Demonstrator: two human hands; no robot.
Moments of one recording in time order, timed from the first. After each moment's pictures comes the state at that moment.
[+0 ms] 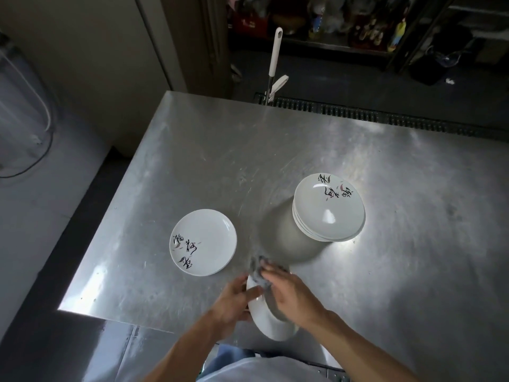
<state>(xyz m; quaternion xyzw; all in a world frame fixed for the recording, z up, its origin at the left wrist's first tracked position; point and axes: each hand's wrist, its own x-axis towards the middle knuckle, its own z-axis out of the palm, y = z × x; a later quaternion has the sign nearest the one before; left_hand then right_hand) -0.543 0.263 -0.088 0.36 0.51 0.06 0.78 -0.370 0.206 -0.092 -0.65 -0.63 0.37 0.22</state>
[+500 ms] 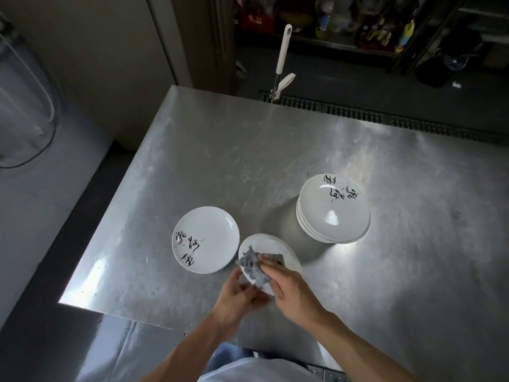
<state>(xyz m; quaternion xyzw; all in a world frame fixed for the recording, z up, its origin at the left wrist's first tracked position) -0.542 0.257 -0.100 0.27 0.49 0.20 0.80 -0.377 0.212 -0.093 -0.64 -0.59 0.40 0.29</state>
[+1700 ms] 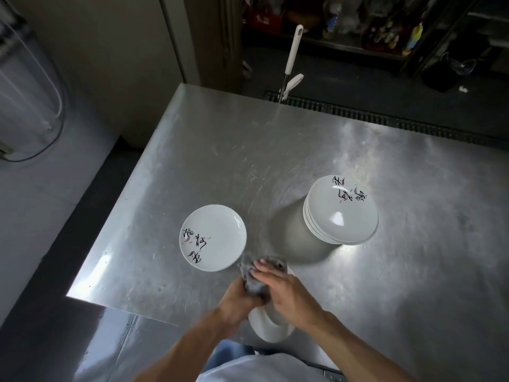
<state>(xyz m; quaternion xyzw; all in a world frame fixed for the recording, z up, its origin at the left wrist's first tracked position) -0.555 0.259 -0.102 0.34 0.49 0.13 0.79 -0.391 0.217 -0.098 -0.63 -0.66 0.35 0.22</state>
